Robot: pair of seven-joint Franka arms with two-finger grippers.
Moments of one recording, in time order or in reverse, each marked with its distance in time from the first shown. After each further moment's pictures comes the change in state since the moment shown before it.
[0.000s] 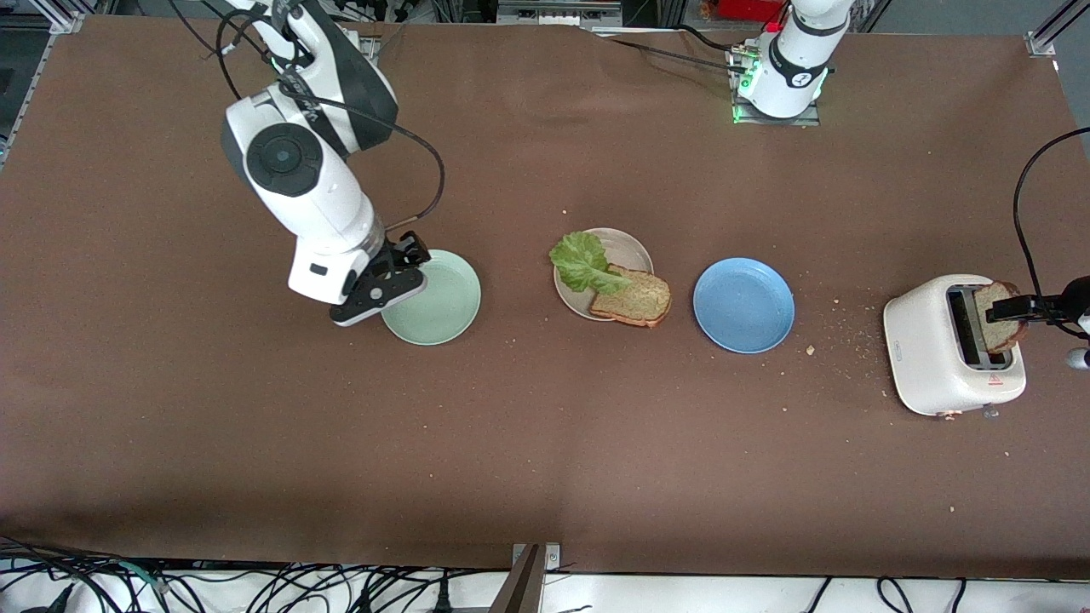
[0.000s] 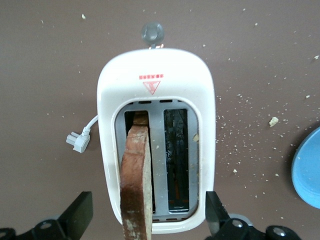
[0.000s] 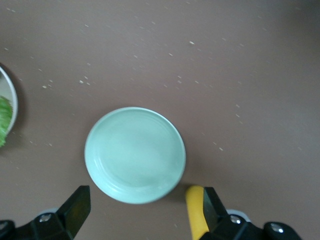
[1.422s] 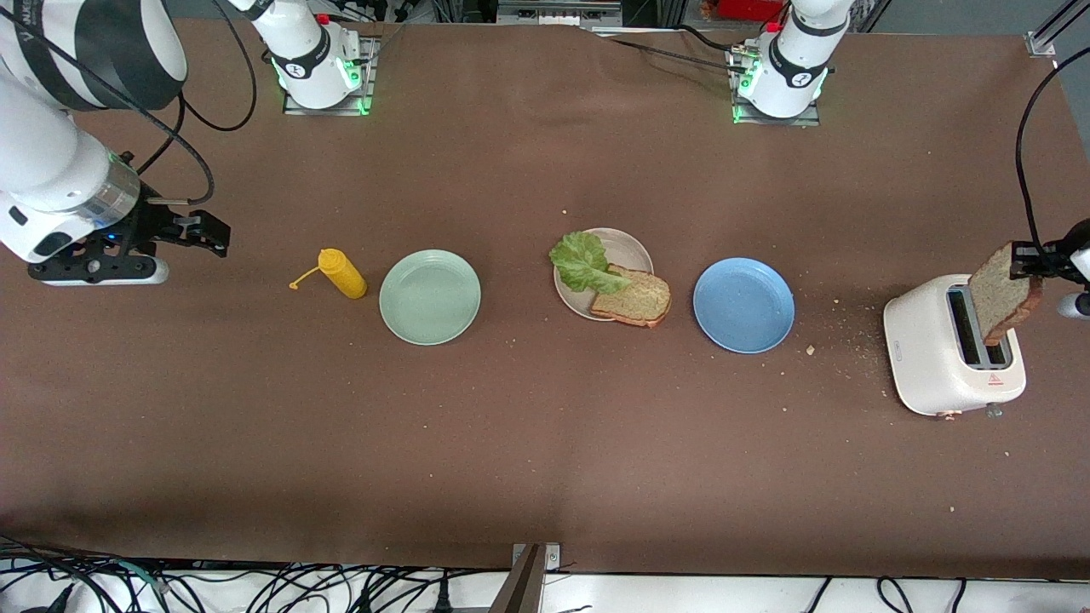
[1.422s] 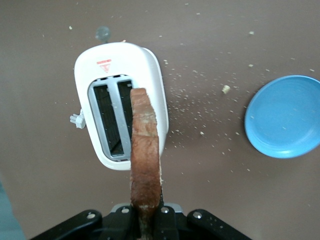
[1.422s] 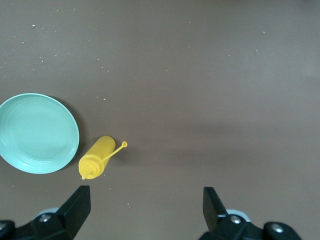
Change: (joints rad) left arm -0.015 -0.230 -0.176 0.020 0.002 -0.252 0.001; right arm -0.105 -0.265 -0.292 -0.061 0.091 -0.203 -0.001
